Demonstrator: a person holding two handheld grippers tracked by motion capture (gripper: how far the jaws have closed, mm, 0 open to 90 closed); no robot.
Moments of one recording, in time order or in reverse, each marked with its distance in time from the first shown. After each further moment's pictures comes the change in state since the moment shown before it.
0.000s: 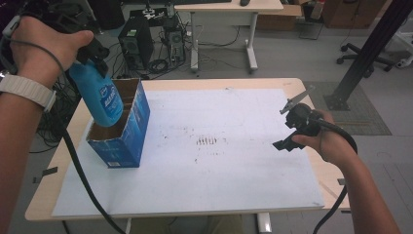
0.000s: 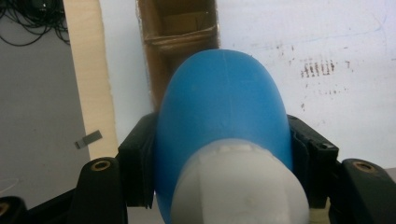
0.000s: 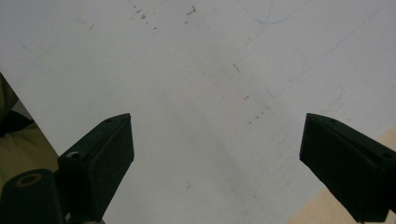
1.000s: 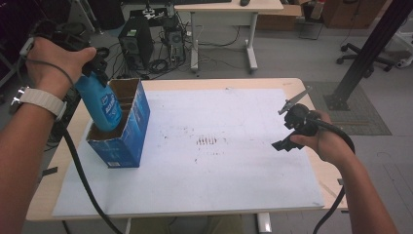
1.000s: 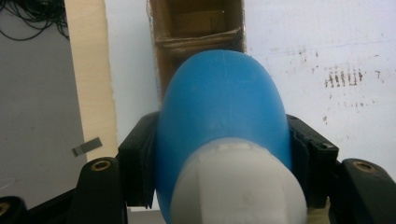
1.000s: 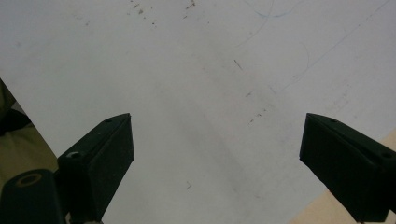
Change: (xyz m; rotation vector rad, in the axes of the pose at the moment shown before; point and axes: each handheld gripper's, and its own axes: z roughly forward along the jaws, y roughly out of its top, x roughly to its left) left arm 0.019 0.007 0.050 0.007 0.007 -0.029; right arm -0.002 0.000 0.008 0.018 0.009 0.013
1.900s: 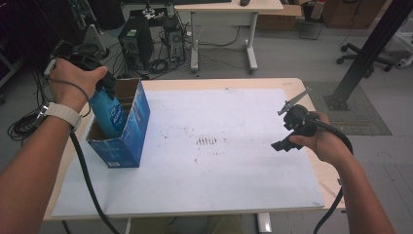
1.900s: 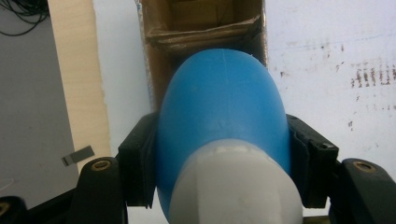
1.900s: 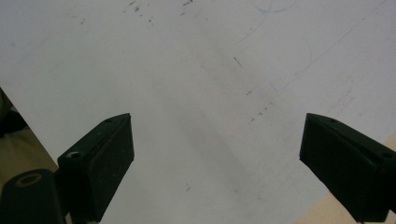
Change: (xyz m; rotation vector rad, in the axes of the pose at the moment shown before) left arm 0.001 0.004 0.057 0.030 0.020 0.024; right arm -0.003 -0.002 0.007 0.003 0.006 0.016
